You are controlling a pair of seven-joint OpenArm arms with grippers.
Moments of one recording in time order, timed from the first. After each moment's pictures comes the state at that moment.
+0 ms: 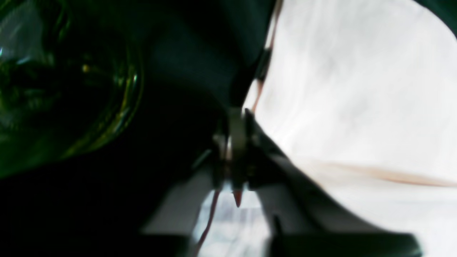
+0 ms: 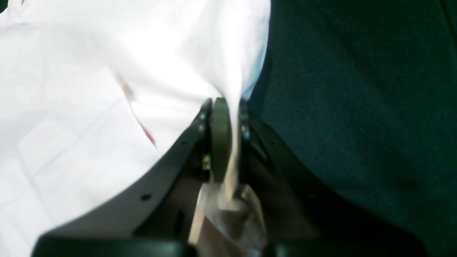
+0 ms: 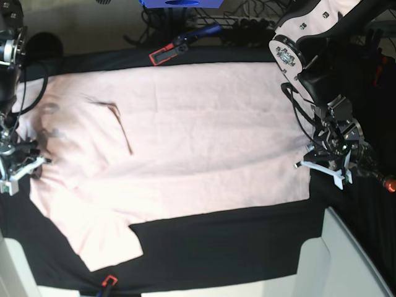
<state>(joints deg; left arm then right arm) -19.4 -3.3 -44.8 53.7 12.7 -16.4 34.9 17.9 22.8 11.4 33.9 13.5 25.1 -9.8</state>
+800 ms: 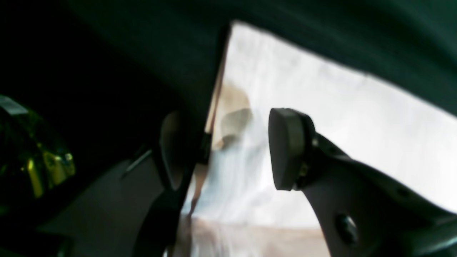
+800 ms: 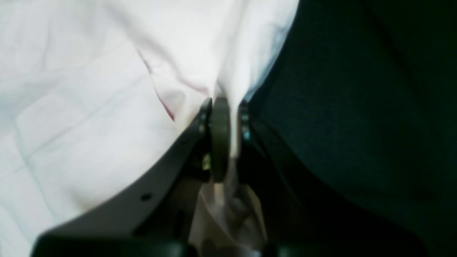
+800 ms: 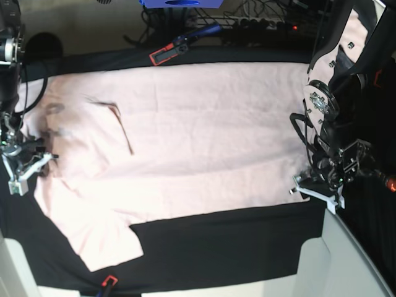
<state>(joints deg) -33.5 -12.2 -38.3 23.3 12.4 -10.4 24.0 18.0 23.2 4.9 33.9 13.5 24.9 -9.6</state>
